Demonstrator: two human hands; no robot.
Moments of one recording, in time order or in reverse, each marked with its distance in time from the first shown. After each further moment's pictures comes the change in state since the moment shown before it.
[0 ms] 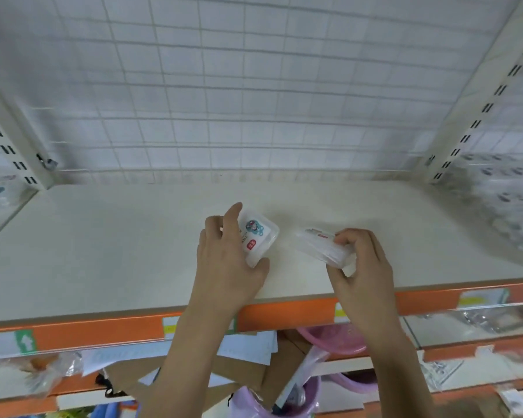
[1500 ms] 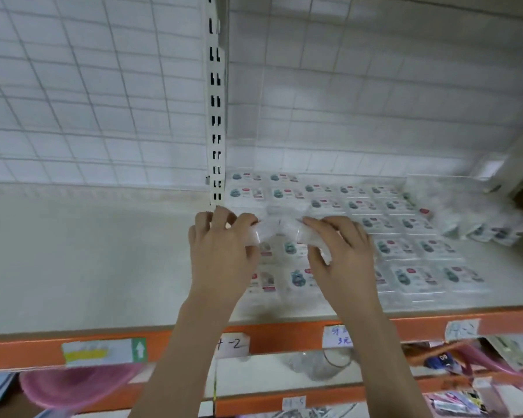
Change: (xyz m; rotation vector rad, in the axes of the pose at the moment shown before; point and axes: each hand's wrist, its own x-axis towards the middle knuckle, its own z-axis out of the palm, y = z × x) left_hand 0.052 0.396 0.377 0.367 0.192 0.174; right_hand 0.119 0.415 -0.318 -0.196 0.128 -0.275
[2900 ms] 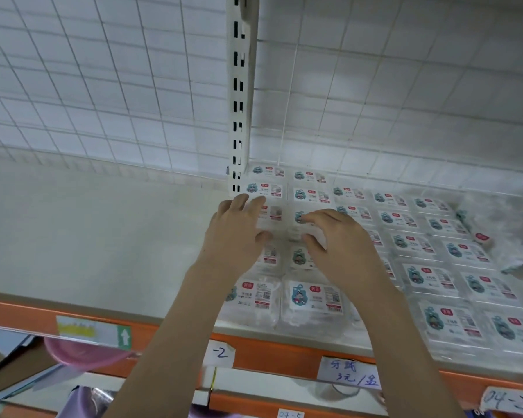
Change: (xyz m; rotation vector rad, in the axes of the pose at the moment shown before) left_hand 0.040 0.006 0.032 0.039 -0.332 -0.152; right_hand 0.050 0.037 0.030 0.113 -0.482 -0.073
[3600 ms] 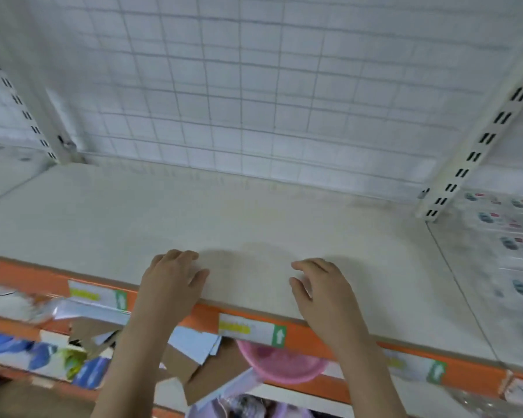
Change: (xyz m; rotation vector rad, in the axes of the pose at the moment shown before) left_hand -0.124 -0.431 -0.139 -0.021 0.075 -0.360; right_hand 0.051 -0.352 0.197 0.139 -0.126 0.127
